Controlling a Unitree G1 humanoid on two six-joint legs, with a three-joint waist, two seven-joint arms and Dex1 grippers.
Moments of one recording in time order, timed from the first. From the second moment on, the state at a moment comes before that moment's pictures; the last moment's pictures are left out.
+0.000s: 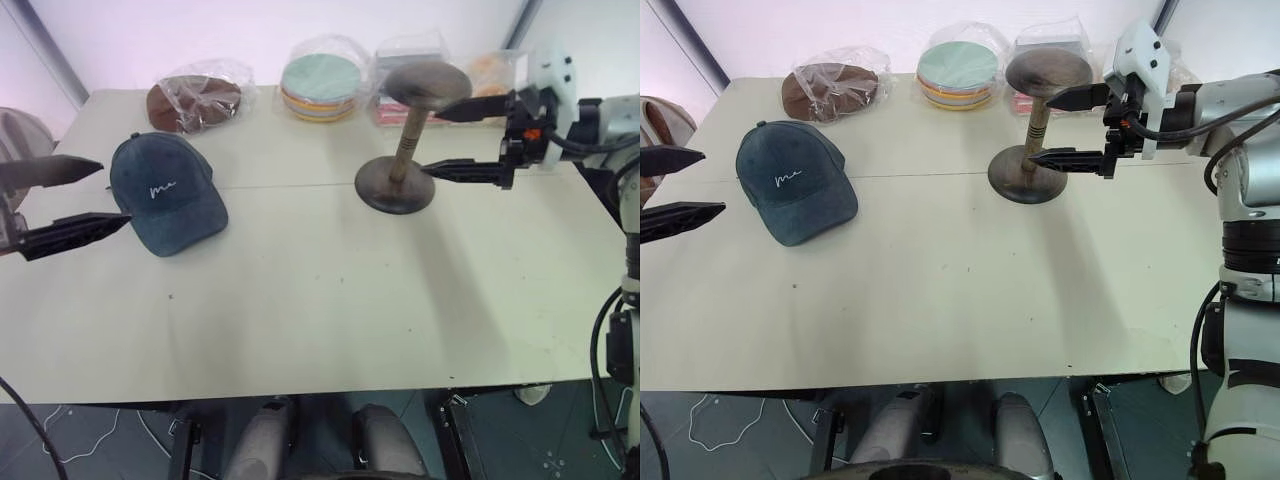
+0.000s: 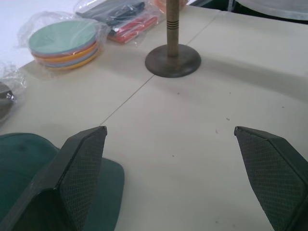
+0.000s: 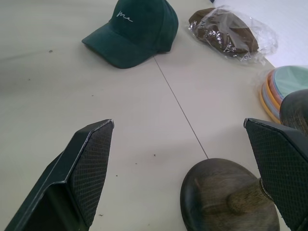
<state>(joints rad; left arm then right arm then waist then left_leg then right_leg) -0.17 1.20 0.75 -0.24 -0.82 0.83 -1.22 -0.98 -0.90 0.01 0.16 0.38 0.51 1.31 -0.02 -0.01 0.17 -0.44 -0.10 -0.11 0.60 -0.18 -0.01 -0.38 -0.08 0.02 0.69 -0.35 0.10</state>
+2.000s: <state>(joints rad) 0.12 1.08 0.41 -0.55 -0.01 0.33 -0.74 -0.87 -0.80 0.01 -0.10 0.56 0.79 1.21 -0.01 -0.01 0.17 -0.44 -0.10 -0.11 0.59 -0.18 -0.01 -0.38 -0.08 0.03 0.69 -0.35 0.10</state>
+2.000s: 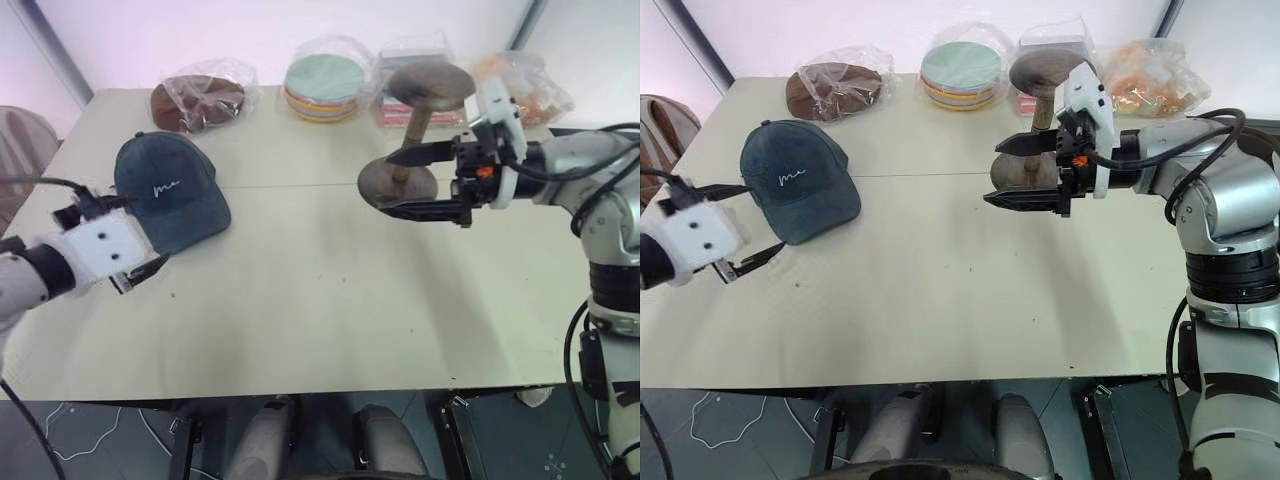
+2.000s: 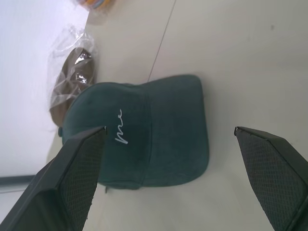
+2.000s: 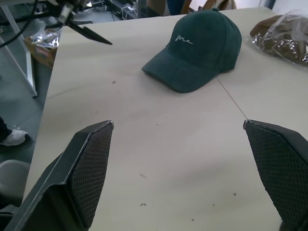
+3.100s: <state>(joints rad) -0.15 0.76 -0.10 -0.18 0.60 0.33 -0.41 -0.87 -0.81 0.01 -0.13 0.58 0.83 1.15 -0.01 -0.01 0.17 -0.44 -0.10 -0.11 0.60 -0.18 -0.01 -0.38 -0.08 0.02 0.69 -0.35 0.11</state>
